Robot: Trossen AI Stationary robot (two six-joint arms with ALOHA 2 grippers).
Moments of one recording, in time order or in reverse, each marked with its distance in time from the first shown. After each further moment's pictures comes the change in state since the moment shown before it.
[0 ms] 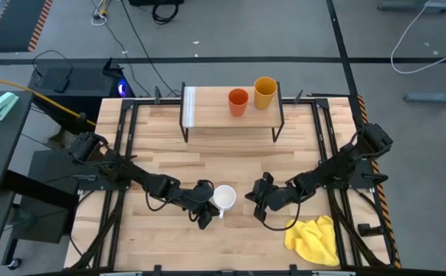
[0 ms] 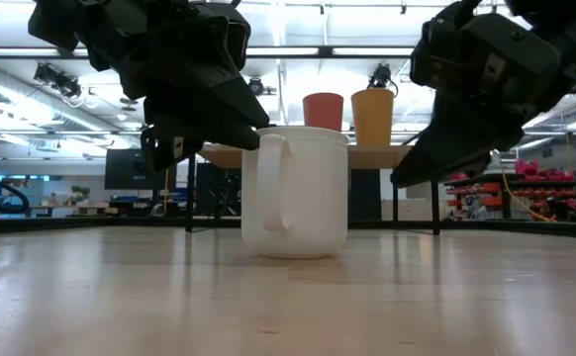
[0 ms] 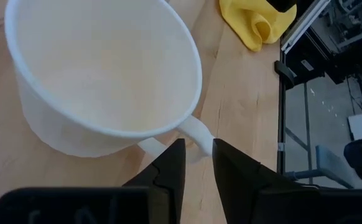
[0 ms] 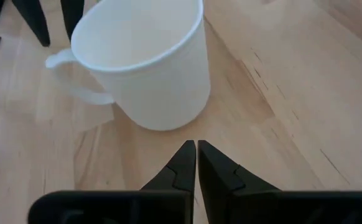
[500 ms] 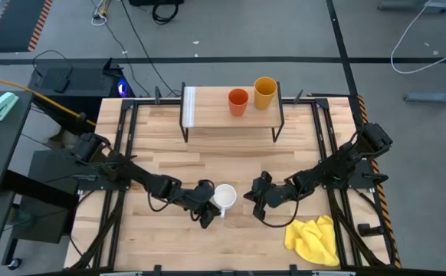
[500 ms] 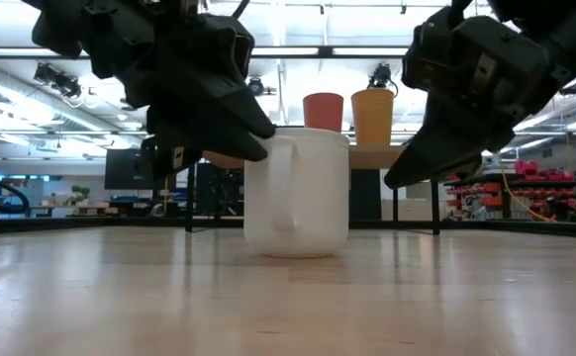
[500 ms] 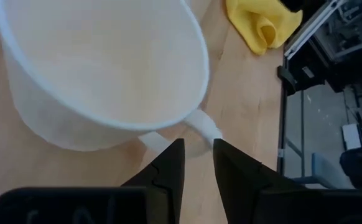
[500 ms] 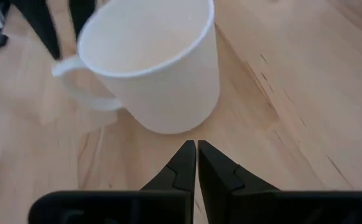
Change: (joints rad) left arm 0.007 0.029 0.000 0.029 0.002 -0.052; right arm -0.034 0.000 -0.001 0.020 -0.059 -0.027
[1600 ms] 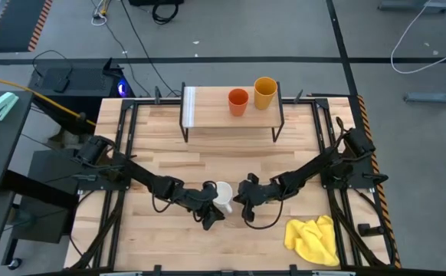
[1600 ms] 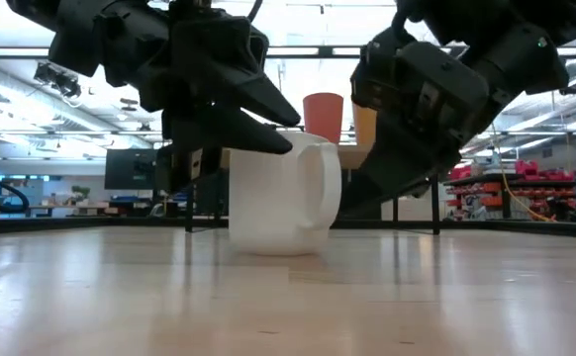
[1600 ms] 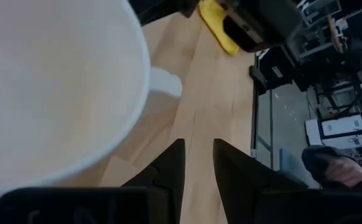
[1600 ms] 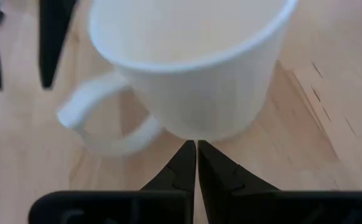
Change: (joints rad) left arm 0.012 0.068 0.001 0.160 0.092 -0.019; right arm -0.077 0.184 0.144 0.035 -0.149 -0.109
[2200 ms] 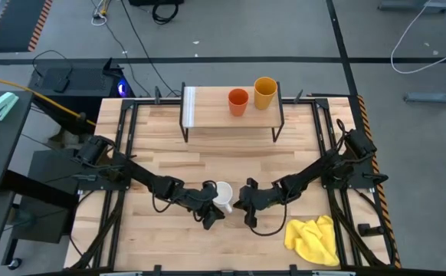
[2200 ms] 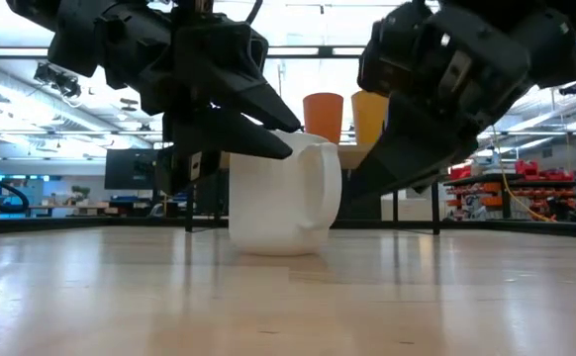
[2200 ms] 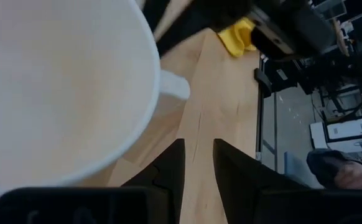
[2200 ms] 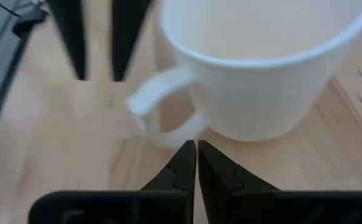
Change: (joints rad) left arm 0.001 0.000 0.000 -0.007 -0.020 0.002; right arm 0.046 -0.004 0.000 0.039 -0.019 -0.018
